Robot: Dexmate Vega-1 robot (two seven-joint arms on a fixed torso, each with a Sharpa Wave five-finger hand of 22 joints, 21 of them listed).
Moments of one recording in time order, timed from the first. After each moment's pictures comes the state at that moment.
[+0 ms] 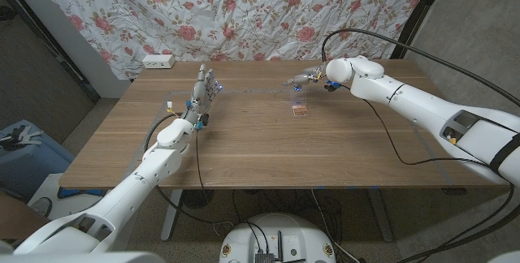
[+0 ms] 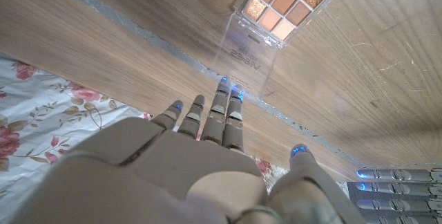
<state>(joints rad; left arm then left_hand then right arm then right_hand) 0.84 0.51 0.37 -1.30 -0.65 -0.29 -0.03 0.02 0.04 -0.11 0.08 0.40 -0.14 -0.21 0.19 0.19 -0.12 -0.16 0.21 0.19 -0.05 -0.04 0.18 0.18 0.05 -0.04 0.19 0.17 -0.19 -0.60 -0.98 -1.35 -0.51 -0.16 0.53 0.01 0.07 0.27 0.01 0.19 0.43 0.00 0.28 0.21 0.45 -0.01 0.28 0.24 0.06 0.01 0.28 0.23 -0.04 0.08 0.19 0.16</state>
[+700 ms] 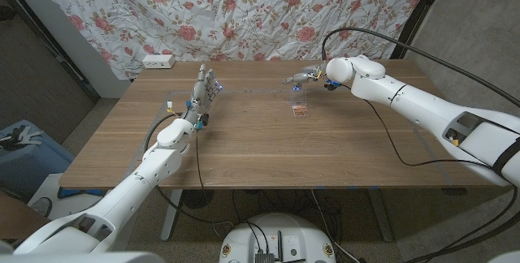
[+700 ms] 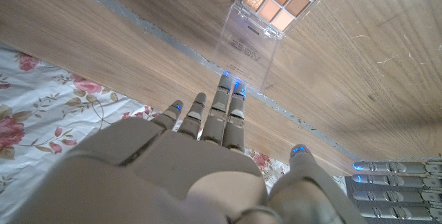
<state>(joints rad) 0.84 0.51 0.37 -1.30 -0.65 -0.29 -0.03 0.02 0.04 -0.10 0.08 0.40 -0.14 -0.21 0.19 0.19 -0.12 -0.16 0.21 0.19 -0.05 -0.04 0.18 0.18 0.05 -0.04 0.19 0.17 -0.20 -0.61 -0.97 -1.38 -0.52 -0.17 0.52 0.02 0.08 0.26 0.02 0.19 0.49 -0.01 0.31 0.23 0.51 -0.01 0.30 0.26 0.09 0.00 0.30 0.23 -0.04 0.08 0.19 0.16</state>
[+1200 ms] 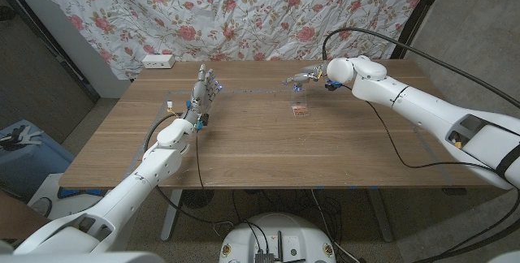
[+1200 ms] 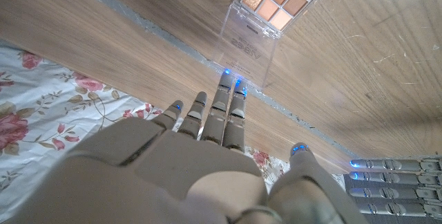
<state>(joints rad) 0.84 0.51 0.37 -1.30 -0.65 -0.29 -0.03 0.02 0.04 -0.10 0.08 0.40 -0.14 -0.21 0.19 0.19 -0.12 -0.16 0.21 0.19 -0.05 -0.04 0.18 0.18 0.05 -0.04 0.19 0.17 -0.21 -0.62 -0.96 -1.41 -0.53 -0.19 0.52 0.02 0.08 0.26 0.02 0.19 0.50 -0.01 0.33 0.23 0.54 -0.02 0.31 0.27 0.09 0.00 0.30 0.23 -0.04 0.09 0.19 0.16</state>
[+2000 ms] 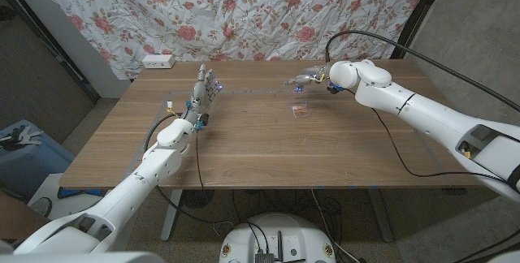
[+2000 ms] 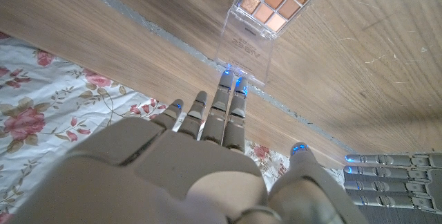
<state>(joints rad) 0.84 0.51 0.37 -1.30 -0.65 -0.29 -0.03 0.02 0.04 -0.10 0.08 0.40 -0.14 -0.21 0.19 0.19 -0.12 -0.16 0.21 0.19 -0.05 -0.04 0.18 0.18 0.05 -0.04 0.19 0.17 -0.30 -0.69 -0.91 -1.58 -0.55 -0.25 0.51 0.03 0.09 0.27 0.01 0.19 0.51 -0.01 0.33 0.24 0.54 -0.02 0.31 0.29 0.10 0.00 0.31 0.23 -0.03 0.08 0.19 0.16</state>
